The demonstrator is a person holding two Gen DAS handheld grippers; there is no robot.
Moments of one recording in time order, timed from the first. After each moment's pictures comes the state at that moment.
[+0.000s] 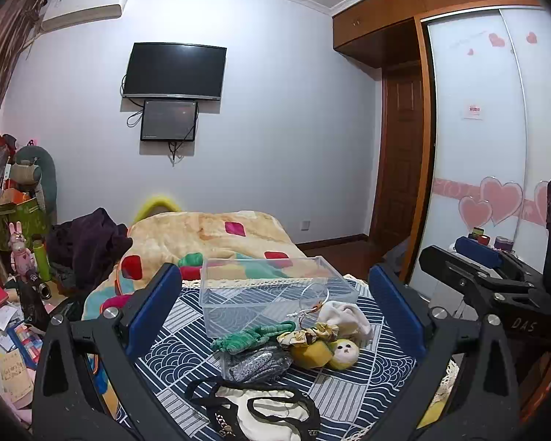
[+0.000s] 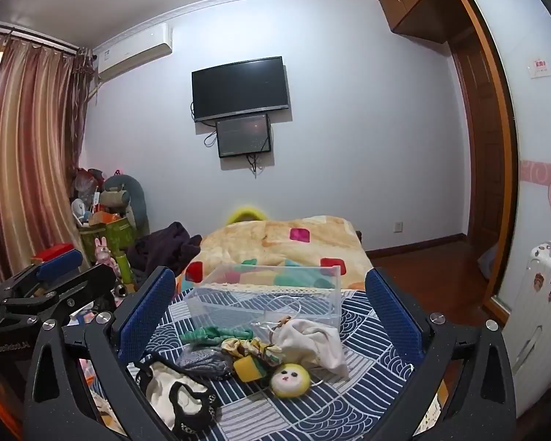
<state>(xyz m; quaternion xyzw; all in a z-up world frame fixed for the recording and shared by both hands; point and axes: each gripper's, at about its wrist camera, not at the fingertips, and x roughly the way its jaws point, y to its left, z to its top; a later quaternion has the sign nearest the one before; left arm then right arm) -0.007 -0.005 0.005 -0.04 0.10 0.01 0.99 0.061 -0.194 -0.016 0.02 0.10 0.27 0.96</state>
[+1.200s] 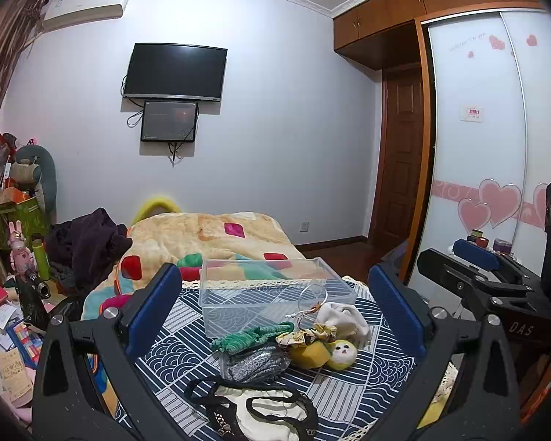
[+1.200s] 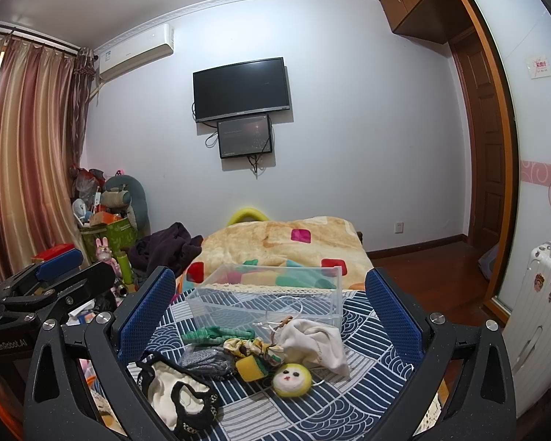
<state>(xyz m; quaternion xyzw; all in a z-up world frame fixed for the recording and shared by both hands) -0.008 -0.008 0.009 -0.04 0.10 0.01 0.99 0.061 -0.194 -0.017 0.02 0.10 0.27 0.96</state>
